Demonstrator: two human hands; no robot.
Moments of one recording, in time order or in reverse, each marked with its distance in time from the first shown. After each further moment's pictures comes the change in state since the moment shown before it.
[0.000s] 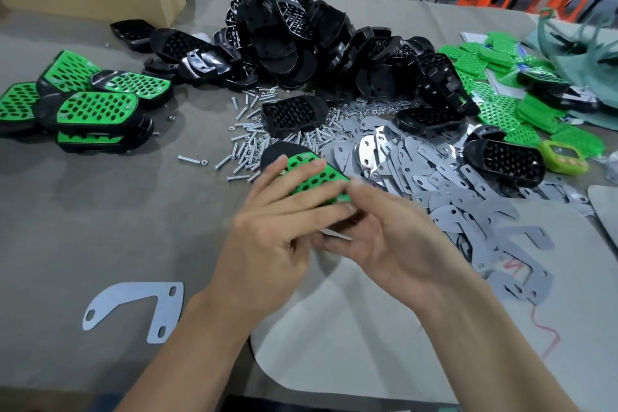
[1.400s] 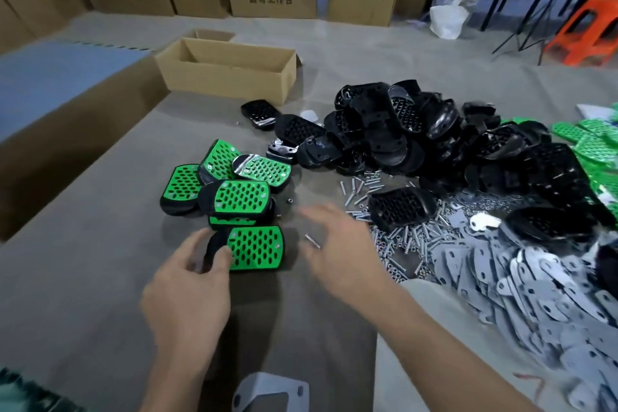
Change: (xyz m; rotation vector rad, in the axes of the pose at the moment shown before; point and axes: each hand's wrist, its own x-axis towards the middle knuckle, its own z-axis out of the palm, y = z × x) left_hand -0.008 -0.096 -0.163 0.553 0.357 -1.262; right_hand 0.157 0.037 0.123 -1.462 -0.001 -0.538
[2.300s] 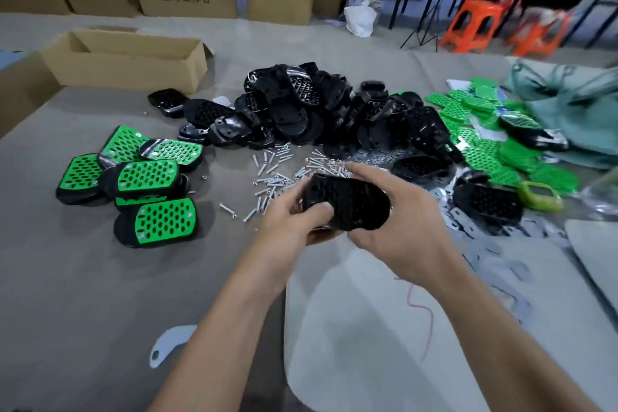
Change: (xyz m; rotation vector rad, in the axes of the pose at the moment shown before) left_hand -0.122 0.118 0.060 -1.014 -1.195 0.065; right_hand -0.128 0.036 -0.148 -0.021 0.253 0.198
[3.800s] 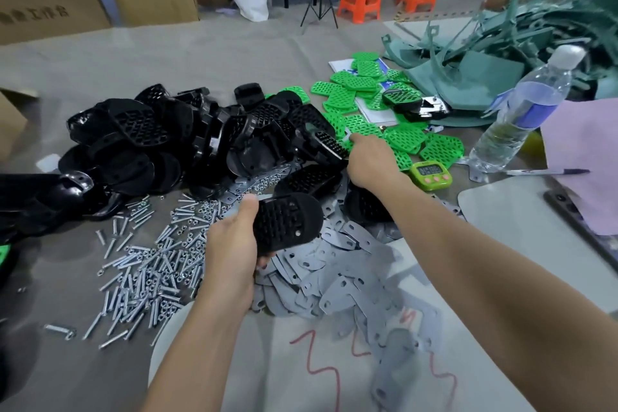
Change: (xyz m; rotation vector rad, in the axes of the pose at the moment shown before) left_hand 0.113 -0.047 0.105 0.254 0.307 -0.206; right_hand 0.145 0.224 -0.106 -0.606 0.009 0.510
